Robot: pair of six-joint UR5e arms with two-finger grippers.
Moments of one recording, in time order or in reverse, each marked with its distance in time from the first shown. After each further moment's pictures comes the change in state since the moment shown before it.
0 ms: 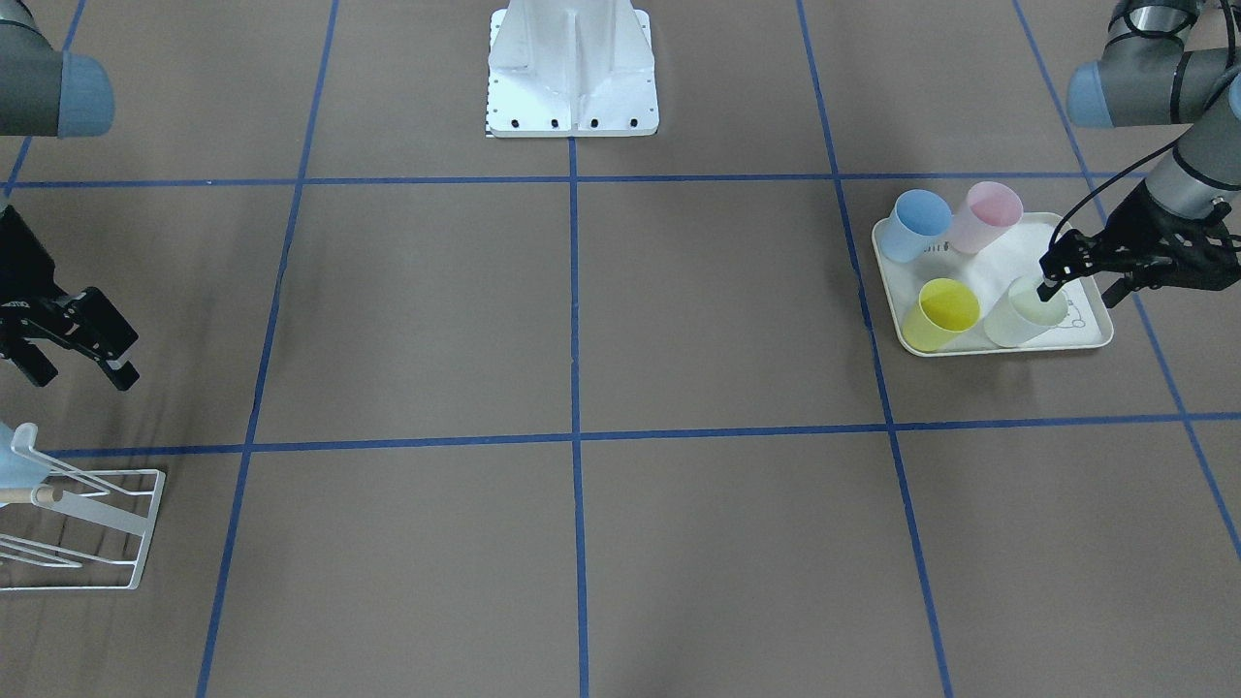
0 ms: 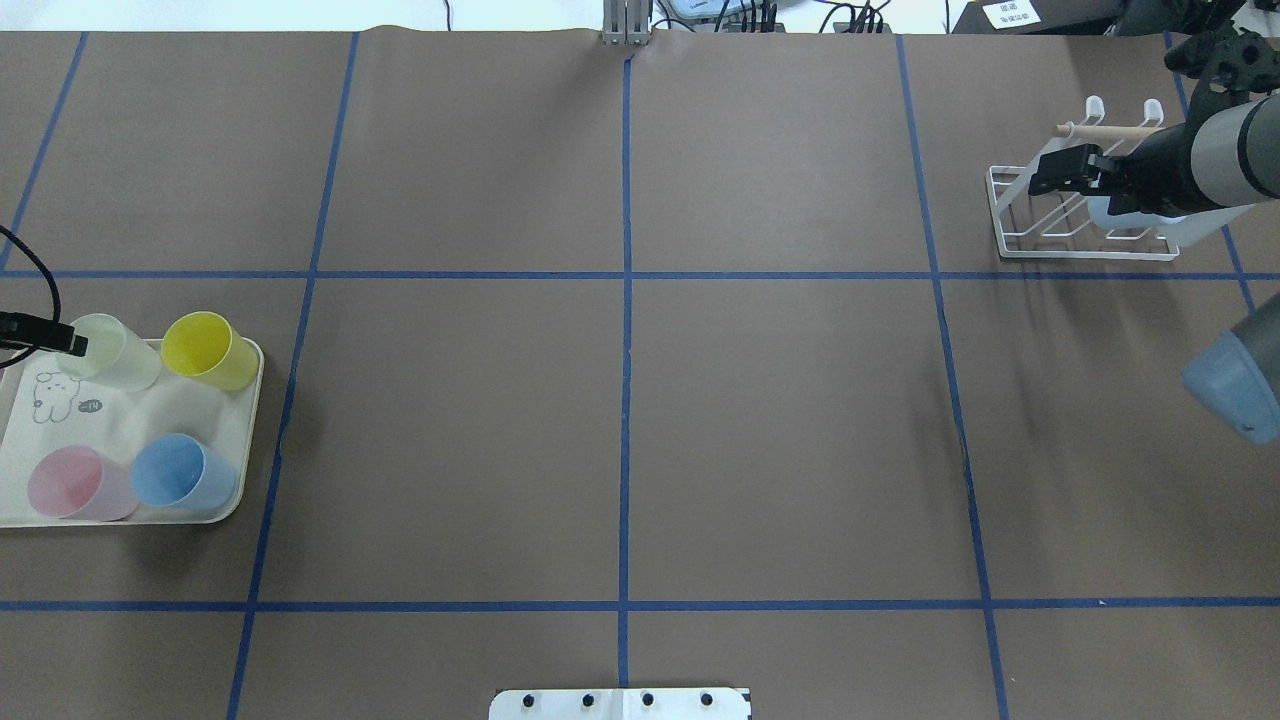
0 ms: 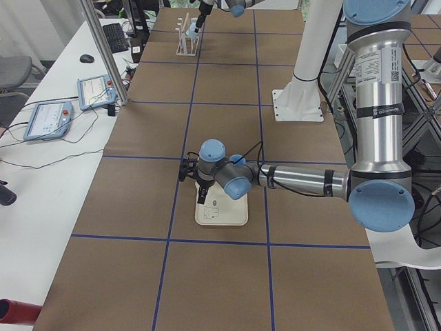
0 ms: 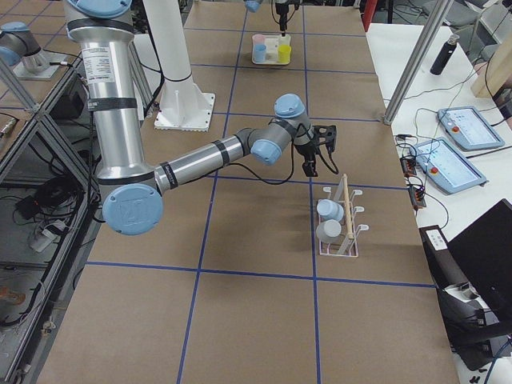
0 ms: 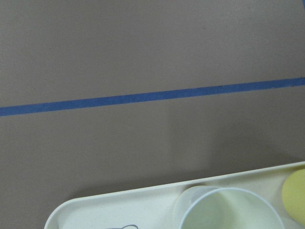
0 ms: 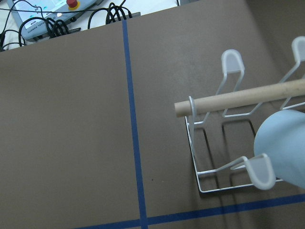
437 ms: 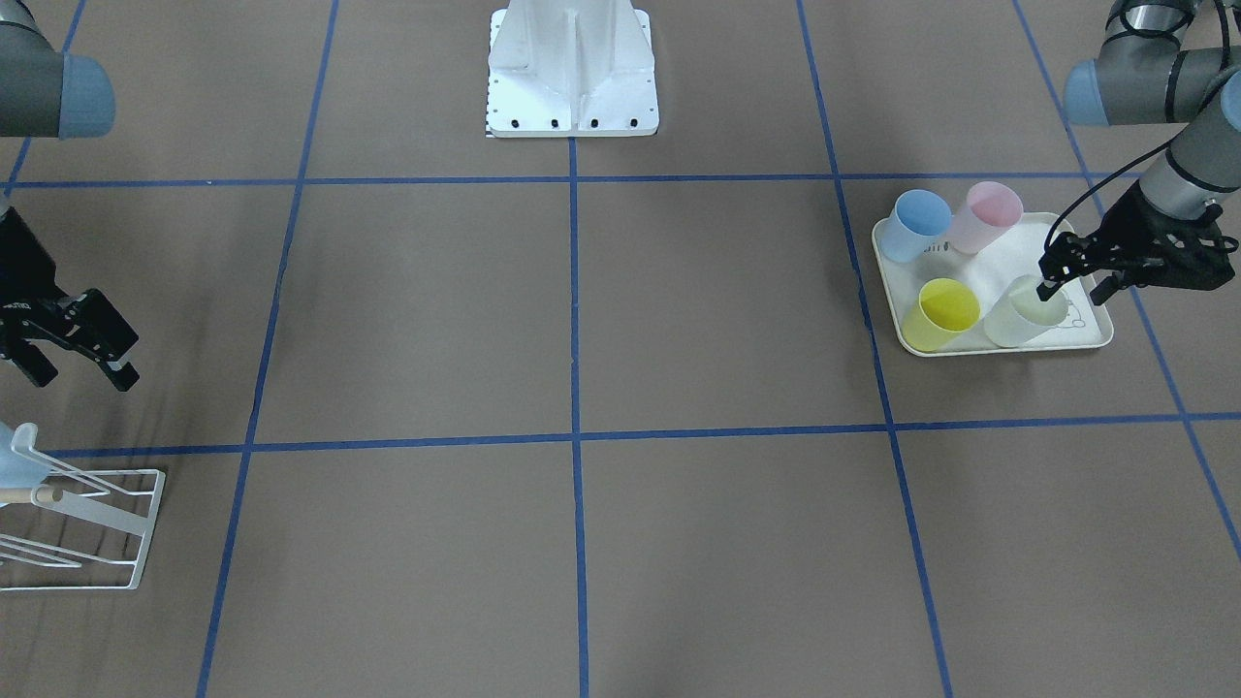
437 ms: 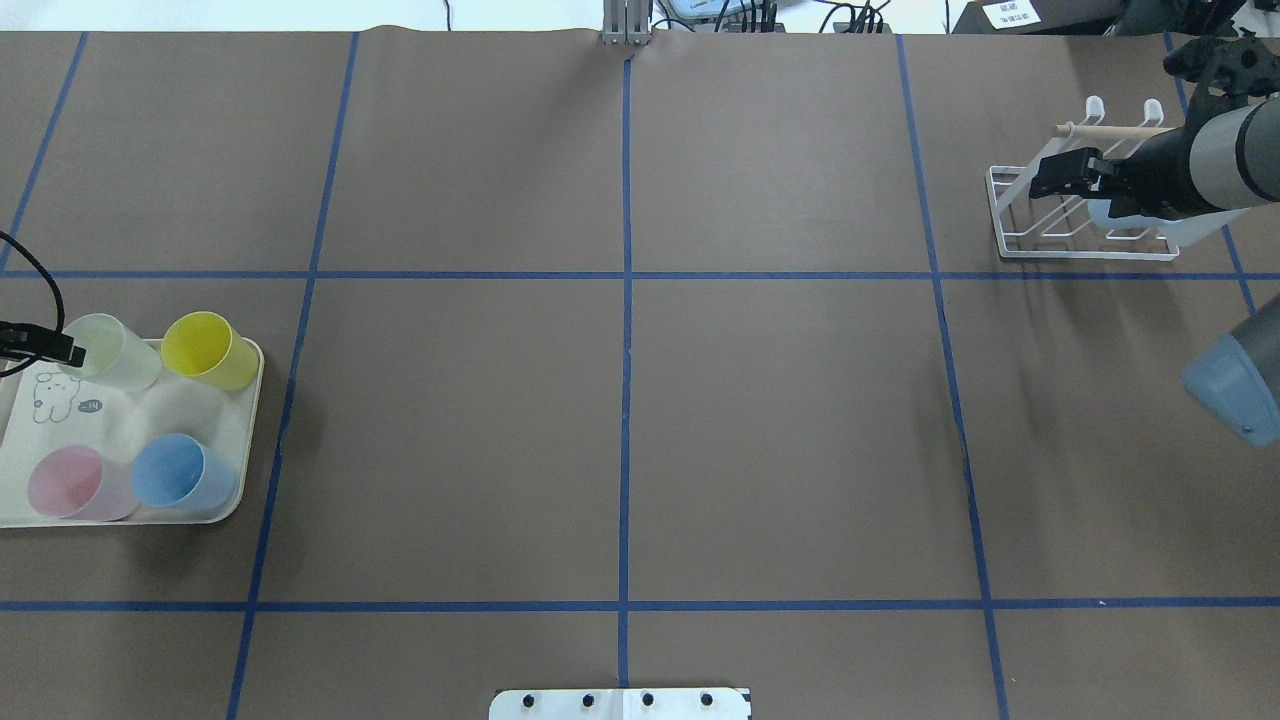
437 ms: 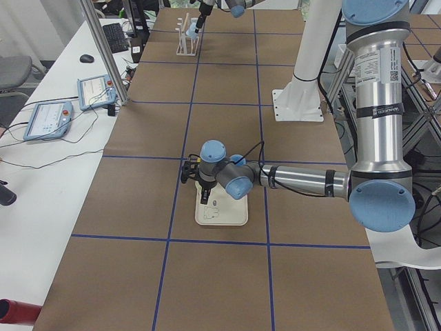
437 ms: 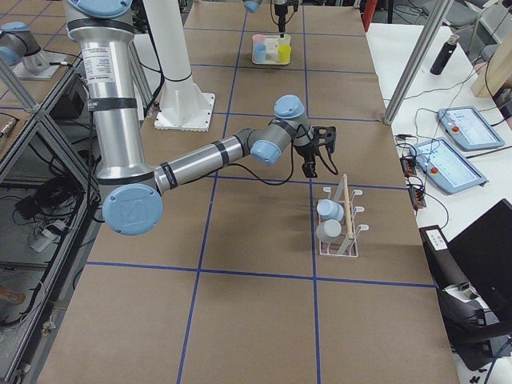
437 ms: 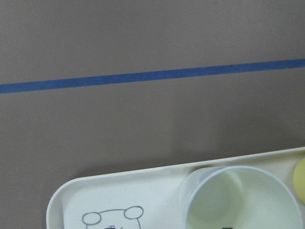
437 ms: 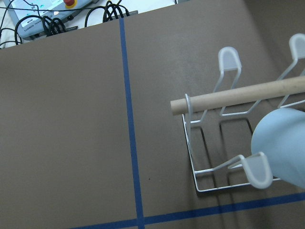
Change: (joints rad) left arm 0.011 0.003 -0.001 0.021 -0.002 -0.002; right arm -0.002 -0.002 -0.005 0.001 -0.003 -0.001
